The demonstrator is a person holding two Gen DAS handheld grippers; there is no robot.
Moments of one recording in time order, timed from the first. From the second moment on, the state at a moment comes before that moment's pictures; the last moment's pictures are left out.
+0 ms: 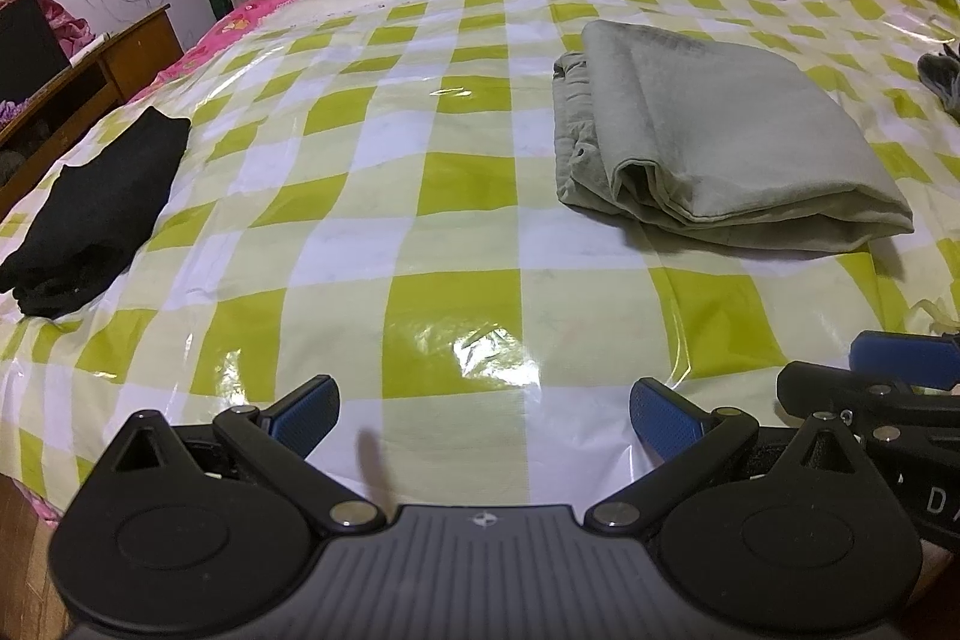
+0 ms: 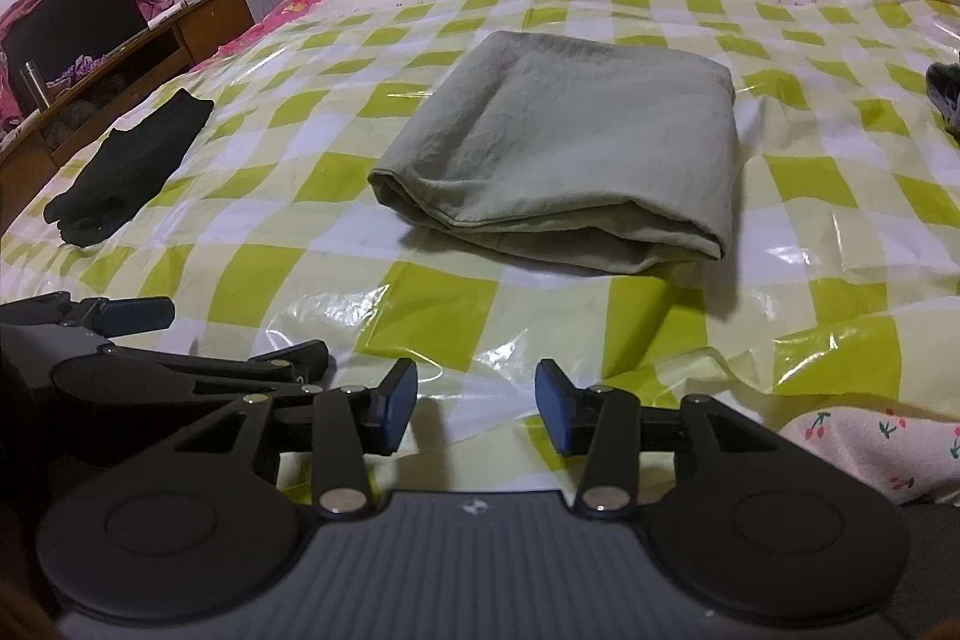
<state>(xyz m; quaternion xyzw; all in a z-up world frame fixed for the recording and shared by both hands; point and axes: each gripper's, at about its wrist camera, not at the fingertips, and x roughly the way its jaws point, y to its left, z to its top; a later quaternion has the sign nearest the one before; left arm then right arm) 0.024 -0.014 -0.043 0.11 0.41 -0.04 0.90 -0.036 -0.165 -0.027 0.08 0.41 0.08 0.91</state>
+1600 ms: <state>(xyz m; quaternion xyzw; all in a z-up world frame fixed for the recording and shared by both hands) 0.023 -0.022 -0.034 0.11 0.38 -0.04 0.92 -0.051 -0.158 -0.011 0.06 0.38 0.09 0.92</state>
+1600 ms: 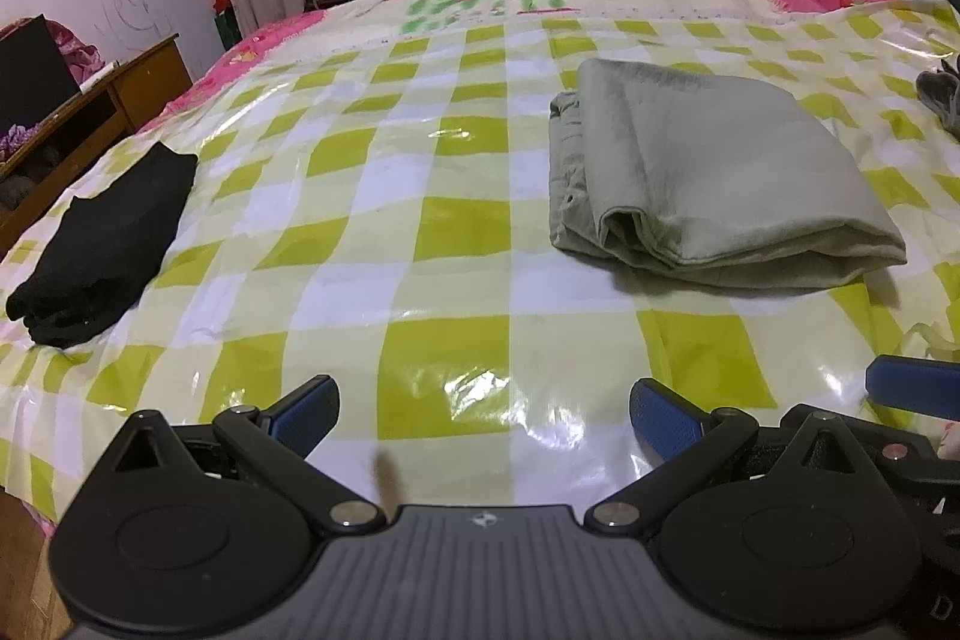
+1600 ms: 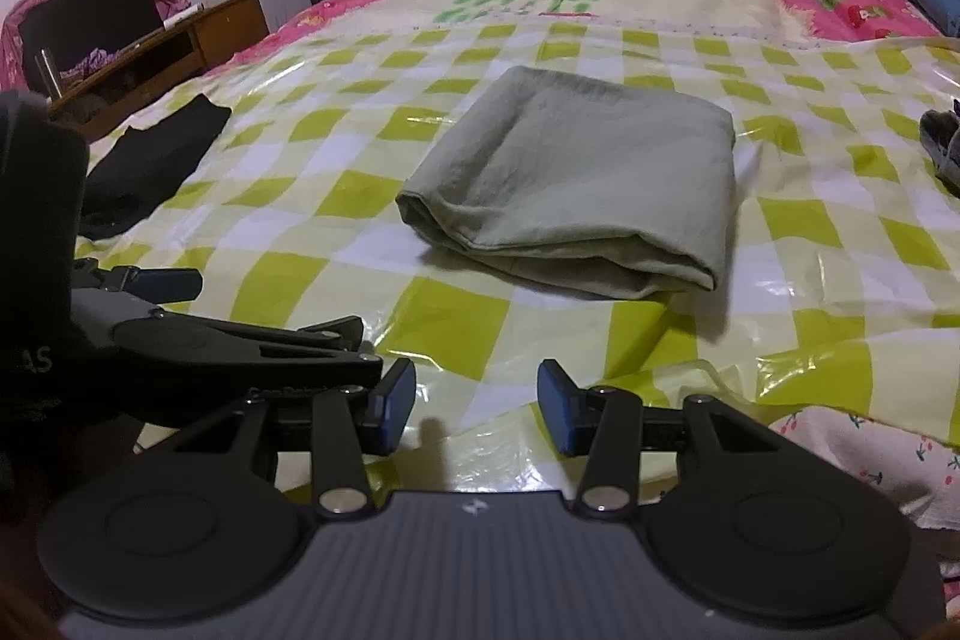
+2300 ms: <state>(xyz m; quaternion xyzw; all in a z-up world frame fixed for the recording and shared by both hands) 0.019 -0.021 -0.032 0.12 0.36 -0.03 0.92 -0.051 -0.158 -0.009 0.07 0.39 0.09 0.92</state>
